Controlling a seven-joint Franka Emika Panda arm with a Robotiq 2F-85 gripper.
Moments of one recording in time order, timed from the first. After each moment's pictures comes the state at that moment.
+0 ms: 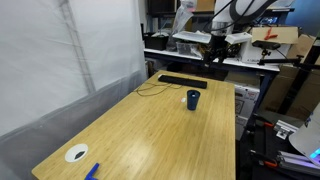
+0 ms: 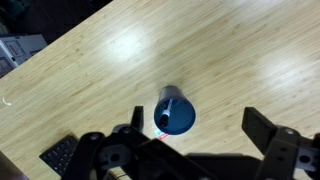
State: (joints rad) arm -0.08 -0.28 0.03 -2.43 0.01 2.18 0.32
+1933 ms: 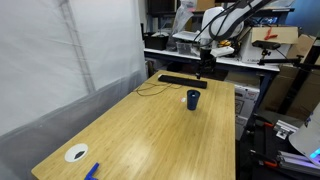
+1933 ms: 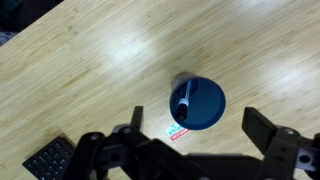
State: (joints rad) arm -0.09 0.03 -0.07 -2.29 0.03 2.31 0.21
